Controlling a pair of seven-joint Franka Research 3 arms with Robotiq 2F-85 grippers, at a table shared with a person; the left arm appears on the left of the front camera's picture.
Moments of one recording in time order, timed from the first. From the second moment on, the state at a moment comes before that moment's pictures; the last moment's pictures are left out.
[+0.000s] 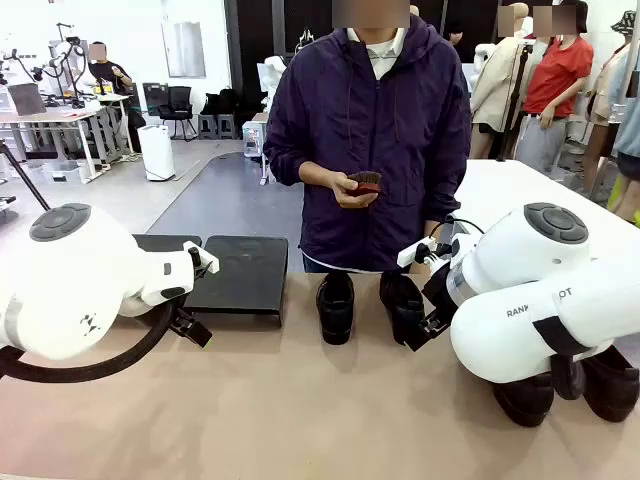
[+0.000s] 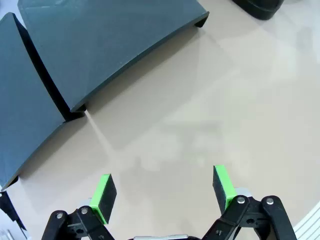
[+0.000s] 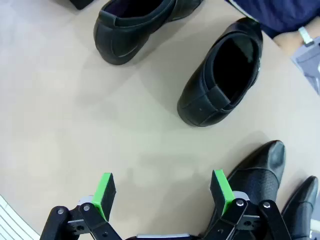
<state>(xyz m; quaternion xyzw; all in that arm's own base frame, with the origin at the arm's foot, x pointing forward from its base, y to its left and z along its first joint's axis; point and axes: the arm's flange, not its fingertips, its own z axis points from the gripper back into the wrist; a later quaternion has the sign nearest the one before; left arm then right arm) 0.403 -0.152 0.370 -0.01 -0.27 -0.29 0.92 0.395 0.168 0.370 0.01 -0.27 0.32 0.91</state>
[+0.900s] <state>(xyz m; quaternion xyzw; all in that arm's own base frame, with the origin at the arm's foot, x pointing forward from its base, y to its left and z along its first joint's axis) 0.403 -0.152 0.370 -0.01 -0.27 -0.29 0.92 0.395 0.168 0.369 0.01 -0.27 0.32 0.91</state>
